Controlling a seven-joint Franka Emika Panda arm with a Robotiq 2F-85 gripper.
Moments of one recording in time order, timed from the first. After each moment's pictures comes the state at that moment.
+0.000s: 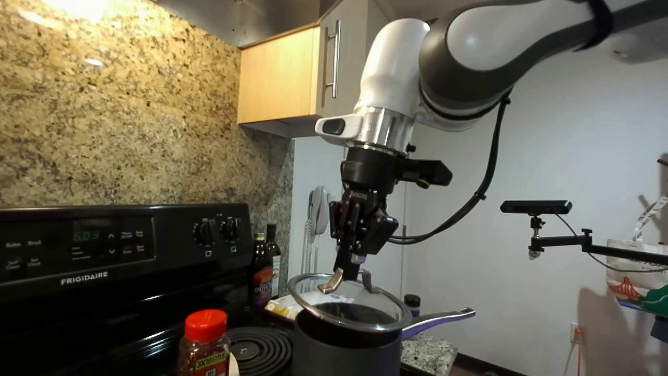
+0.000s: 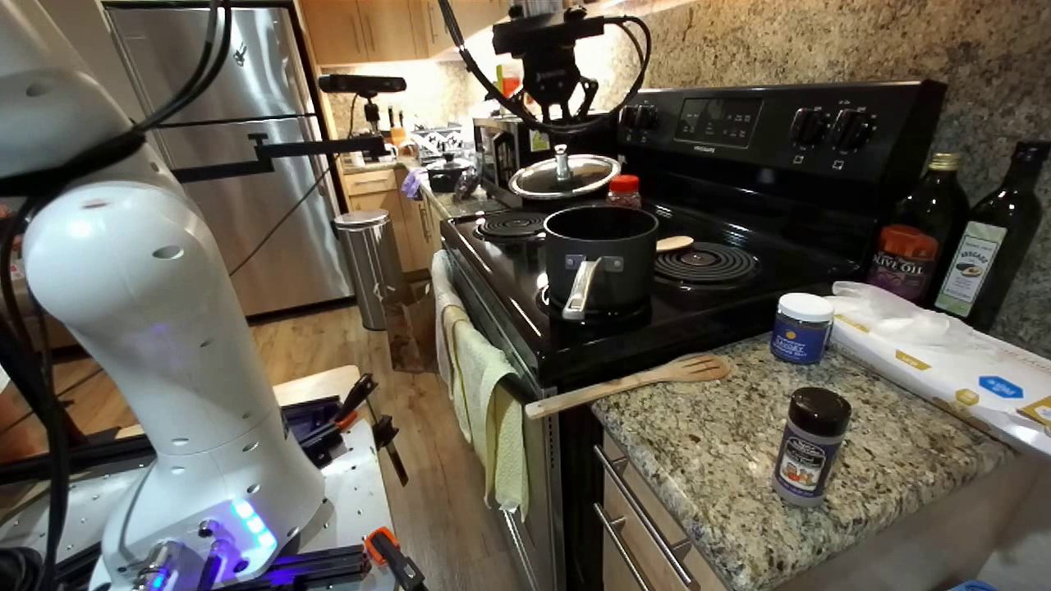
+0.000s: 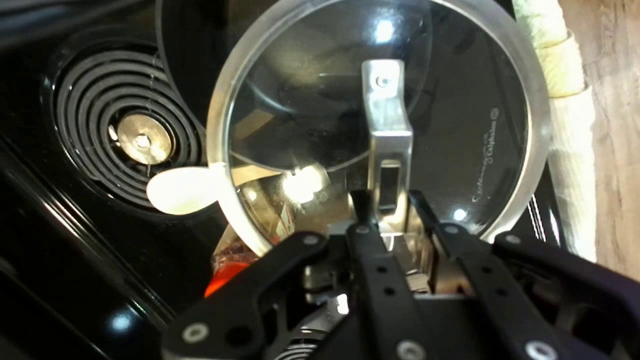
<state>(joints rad) 0.21 -0.26 0.02 -2.20 0.07 2.14 -0.79</state>
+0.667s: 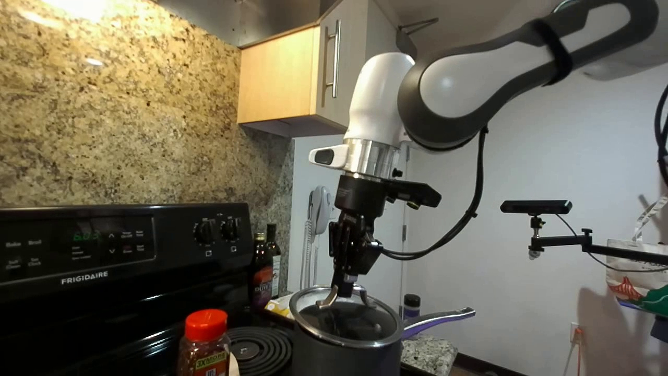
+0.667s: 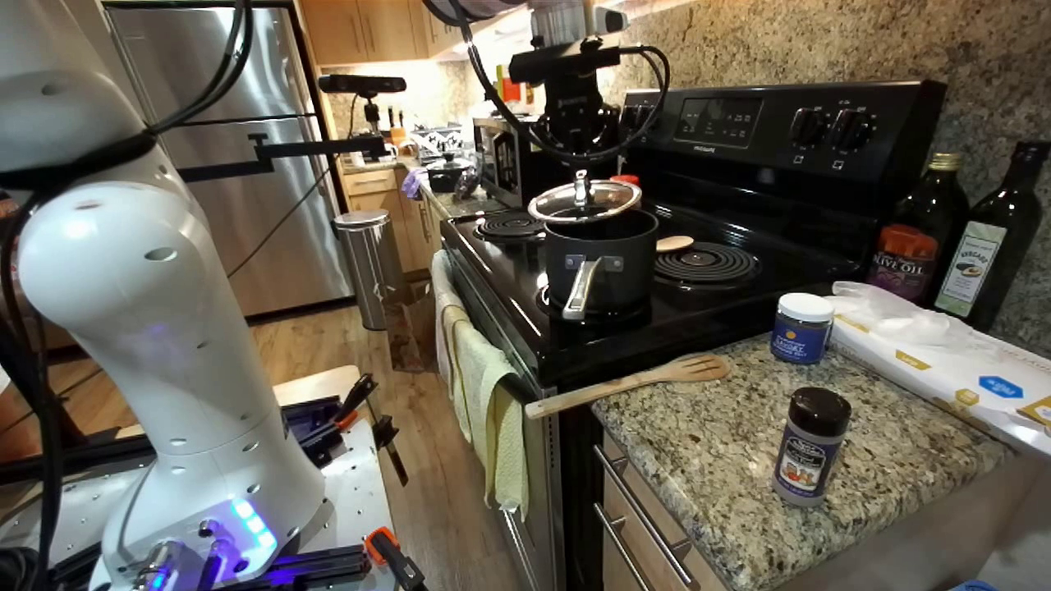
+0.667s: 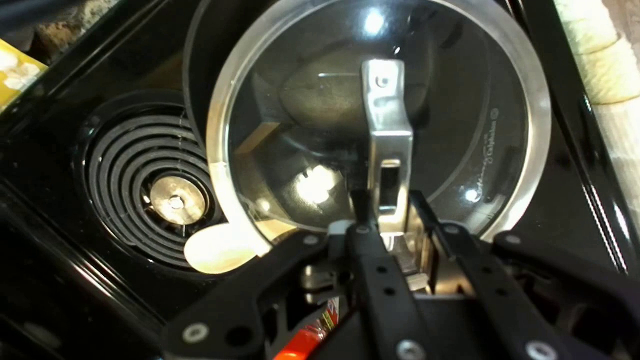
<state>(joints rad) 0.18 -0.18 0.02 -2.21 0.01 2.20 -0.67</state>
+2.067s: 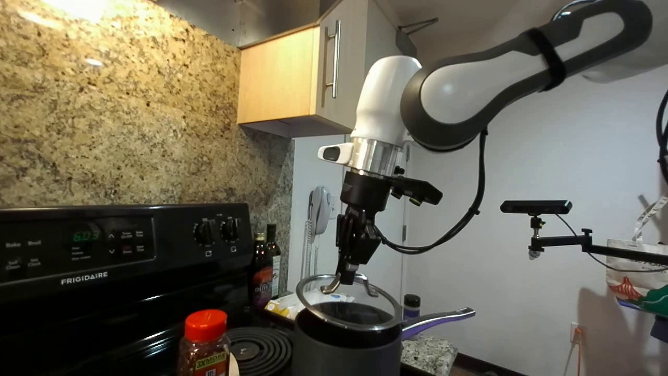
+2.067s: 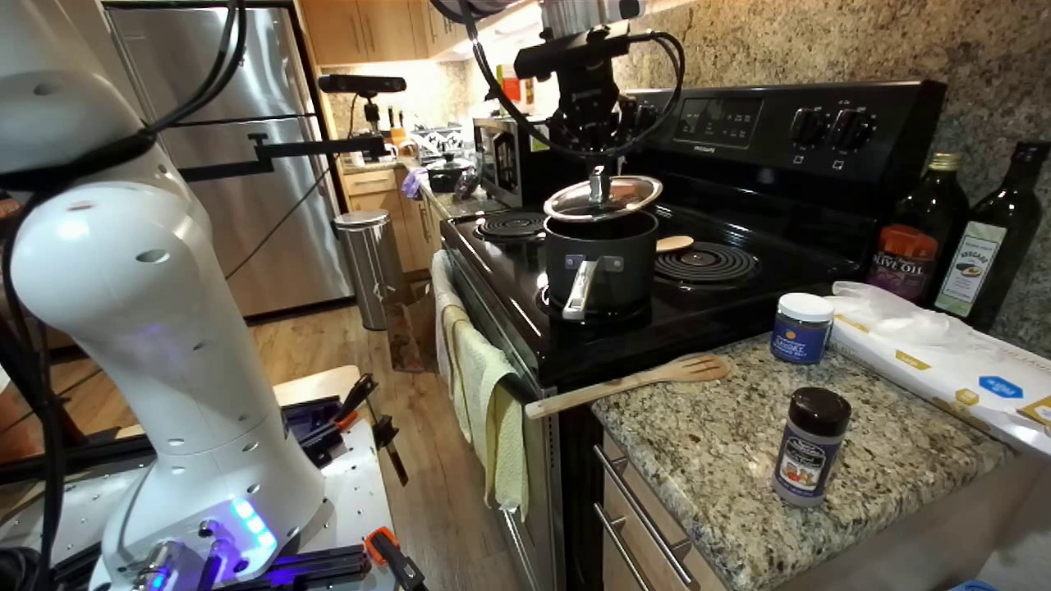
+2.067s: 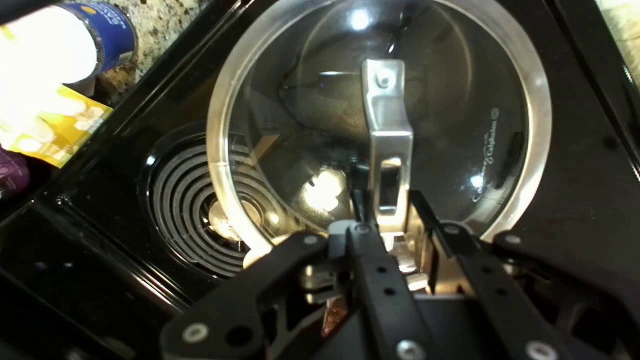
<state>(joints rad) 0.14 -0.20 0.00 -2.22 -0.03 2.23 -0.59</state>
